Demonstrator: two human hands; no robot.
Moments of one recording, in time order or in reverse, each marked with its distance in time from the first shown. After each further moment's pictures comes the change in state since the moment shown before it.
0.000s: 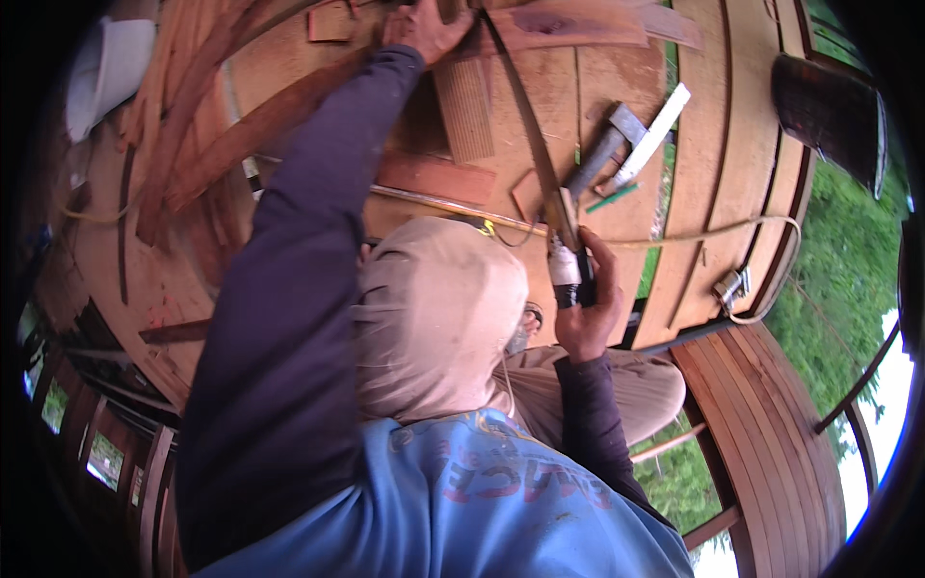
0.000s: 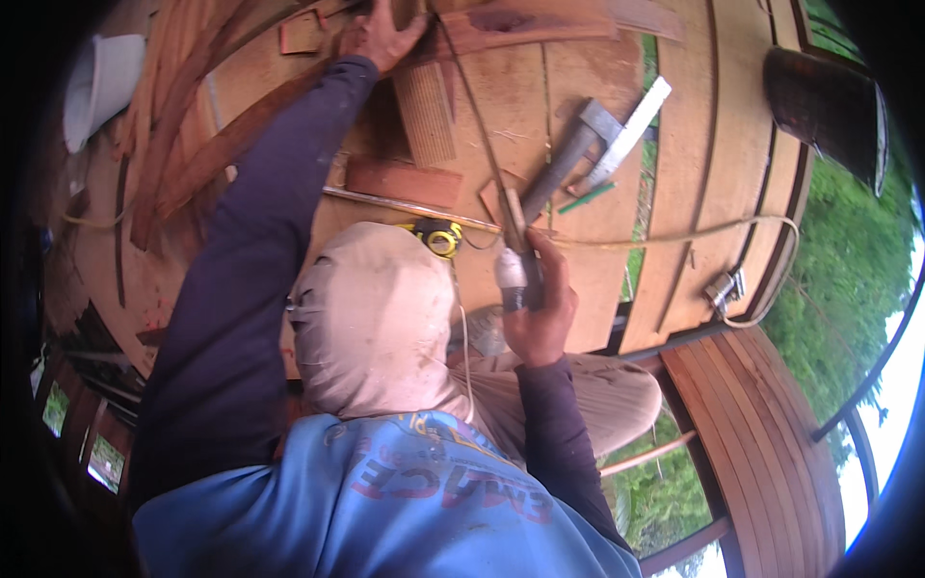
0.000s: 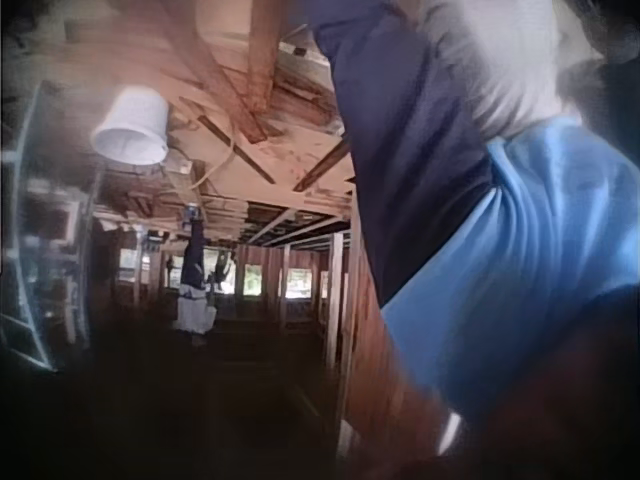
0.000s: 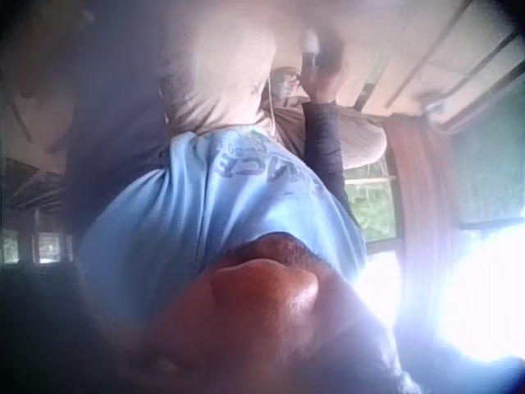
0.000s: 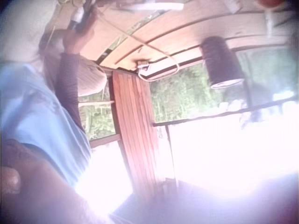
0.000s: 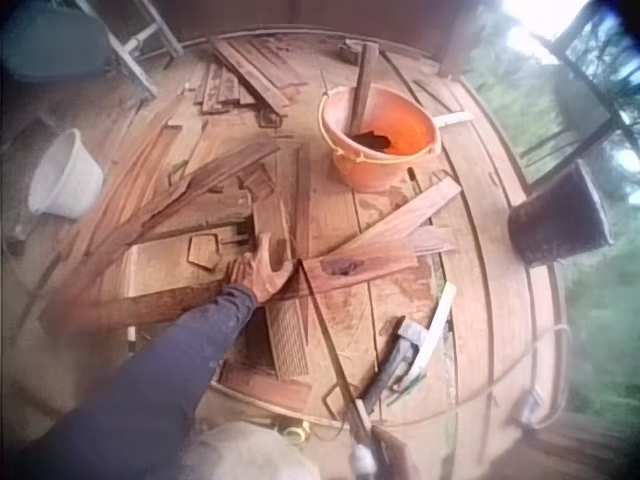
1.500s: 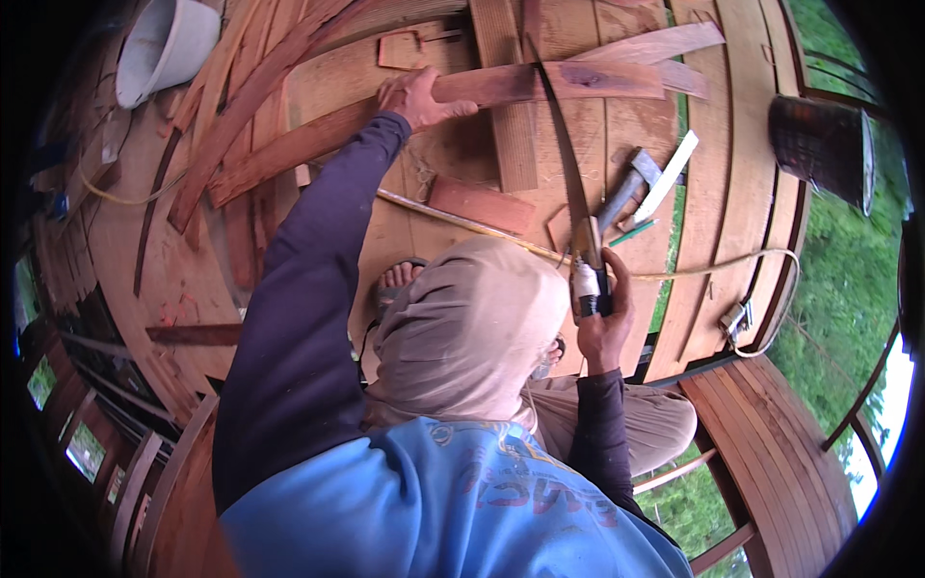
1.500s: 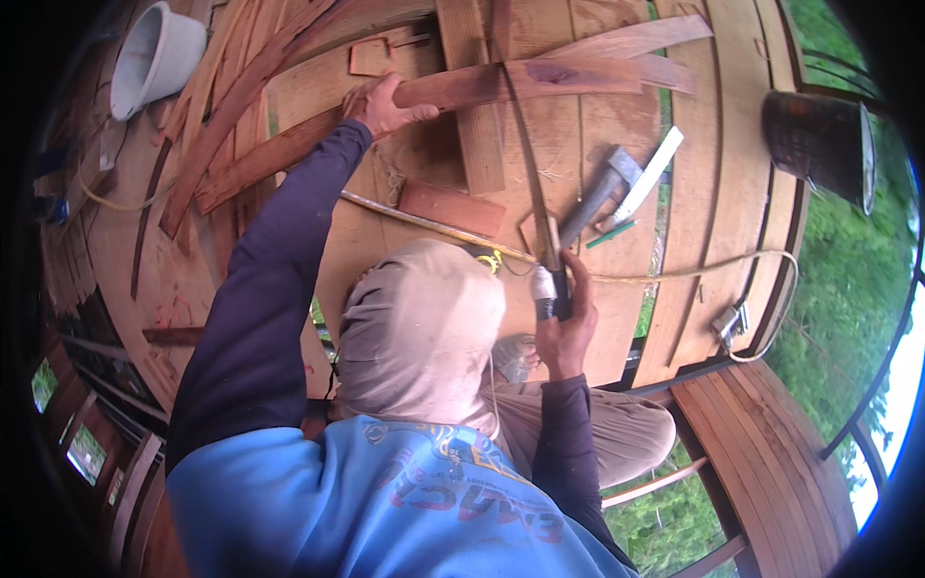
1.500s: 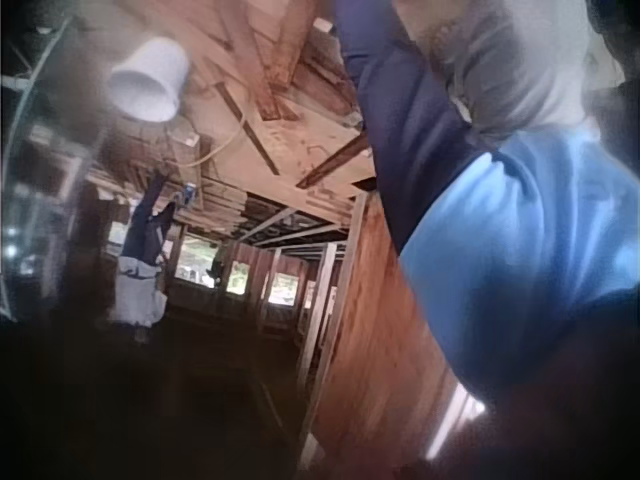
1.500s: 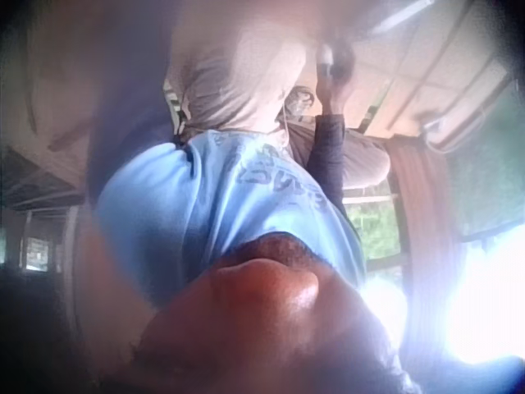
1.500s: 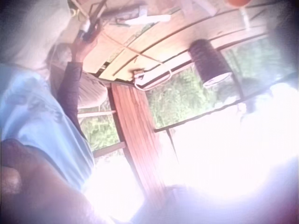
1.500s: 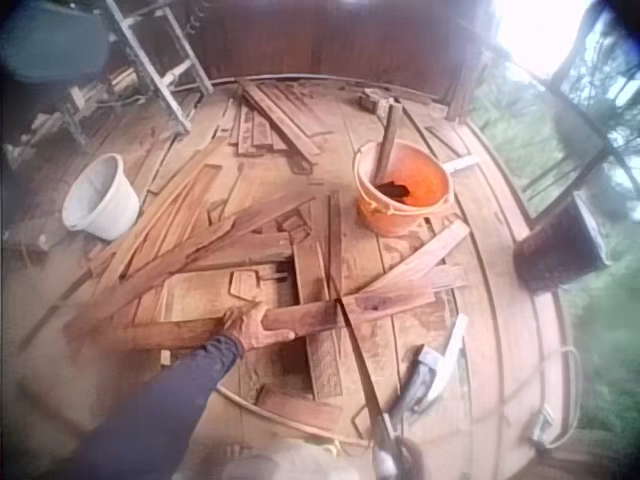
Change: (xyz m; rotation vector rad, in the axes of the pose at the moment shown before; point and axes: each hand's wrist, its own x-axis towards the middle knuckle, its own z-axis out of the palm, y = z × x) left_hand -0.045 -0.055 -0.111 0.169 -0.279 0.157; right_hand -0.018 -0.002 0.021 0.157 0.028 0.163
